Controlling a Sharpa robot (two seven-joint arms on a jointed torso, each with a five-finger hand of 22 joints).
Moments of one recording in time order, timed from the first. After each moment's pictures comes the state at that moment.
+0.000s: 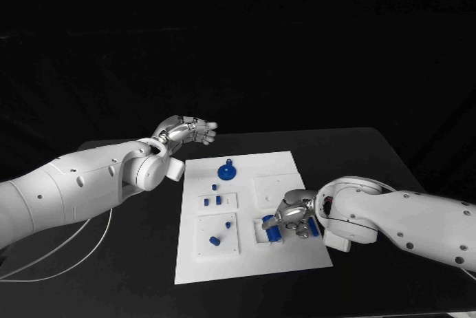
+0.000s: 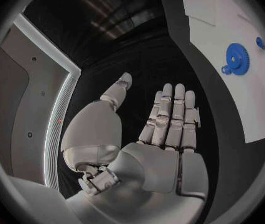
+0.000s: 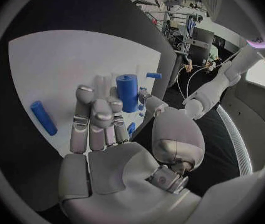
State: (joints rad) left arm 1.28 -0.71 -0.12 1.18 -0.18 -0.20 0.32; left_hand 0.94 -0.14 0.41 -0.26 0.06 0.78 0.19 0.32 0.43 1.15 0.15 0.07 0.08 0.84 0.15 0.50 0.32 0.04 0.58 0.05 0.57 1.20; right arm 1.20 -0.78 -0.13 1.64 -0.94 0.06 -0.53; right_hand 0.71 -0.12 0.65 -0.07 0.05 0.99 0.08 0.30 0.58 1.13 -0.02 1.12 1.09 1.30 -0.13 1.28 0.93 0.24 1.27 -0.05 0.76 1.31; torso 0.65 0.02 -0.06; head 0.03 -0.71
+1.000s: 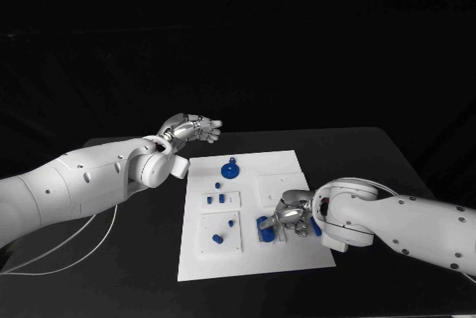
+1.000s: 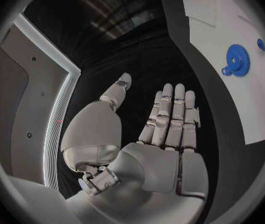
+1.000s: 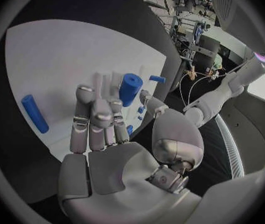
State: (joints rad) left arm 1.28 -0.70 -0.12 1.18 -0.18 -0.20 0.32; left_hand 0.93 -0.14 0.41 -0.26 0.06 0.77 0.19 0.32 0.43 1.15 0.15 0.07 0.08 0.84 0.15 0.50 0.32 0.04 0.58 0.05 0.57 1.20; right arm 1.20 -0.74 -0.14 1.63 -1.03 0.04 -0.53; right_hand 0.66 -0.13 0.58 -0.07 0.05 1.00 0.09 0.28 0.58 1.13 -0.02 1.12 1.10 1.30 -0.13 1.28 0.94 0.24 1.26 -0.05 0.76 1.31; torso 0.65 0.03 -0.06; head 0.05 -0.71
